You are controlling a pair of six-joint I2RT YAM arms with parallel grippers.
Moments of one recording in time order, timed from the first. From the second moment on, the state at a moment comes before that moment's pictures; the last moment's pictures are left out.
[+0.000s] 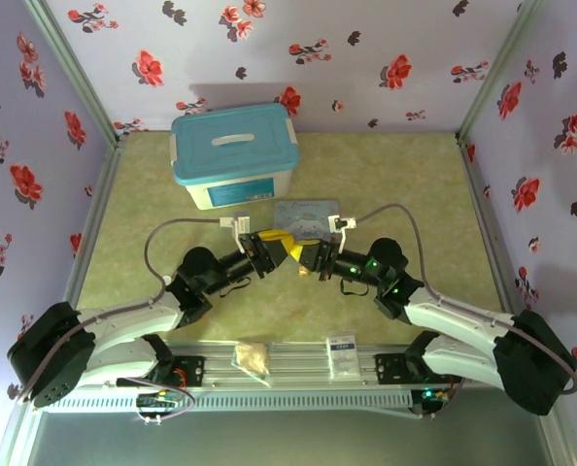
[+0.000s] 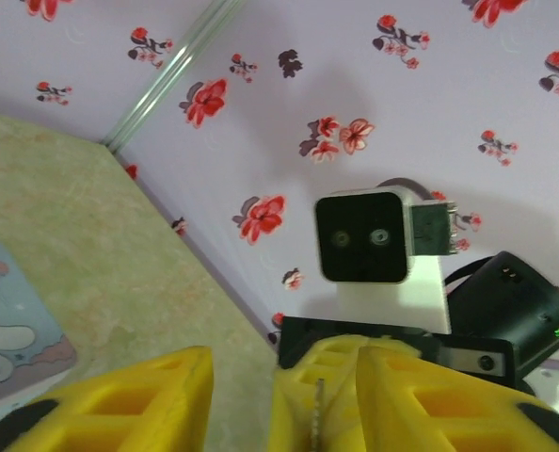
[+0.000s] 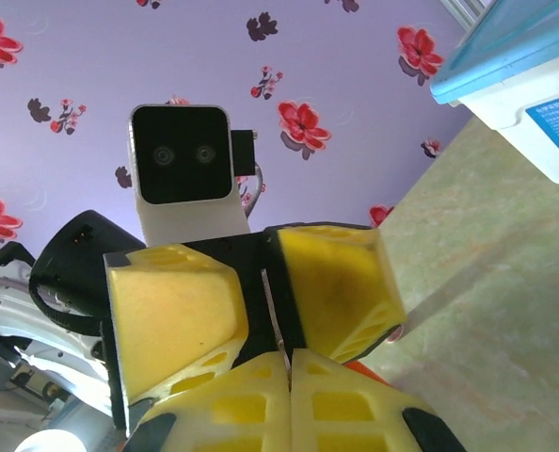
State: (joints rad) left arm -0.90 1.14 0.40 0.89 0.20 -0.80; right arm 0.77 1.06 0.40 0.72 -0.53 0.83
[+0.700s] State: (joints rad) left arm -0.90 1.12 0.42 0.72 0.21 -0.75; right arm 0.77 1.02 0.41 0.51 -0.51 0.74
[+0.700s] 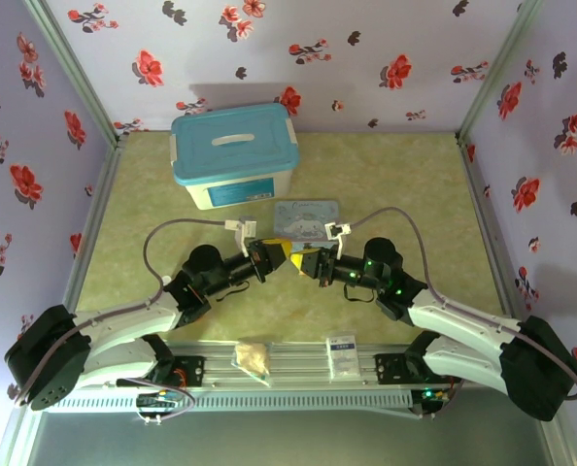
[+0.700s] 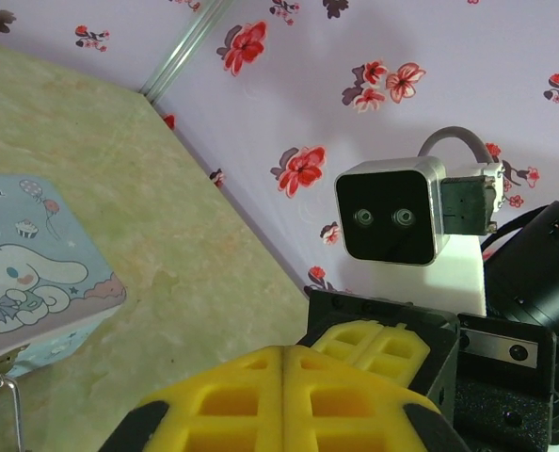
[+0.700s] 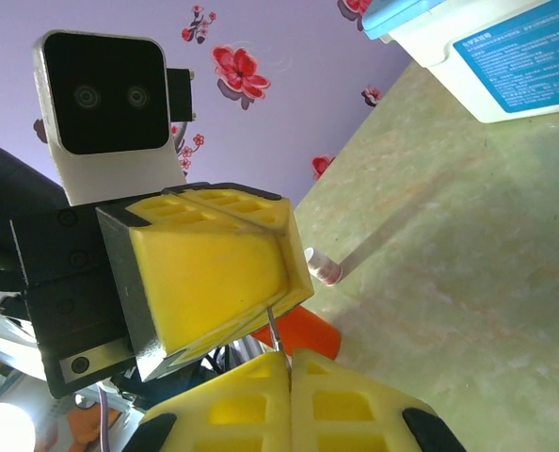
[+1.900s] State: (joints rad) left arm -0.89 1.12 0.43 0.85 0.18 -0.81; right arm 0.76 1.18 0.41 0.89 -0.52 0.90
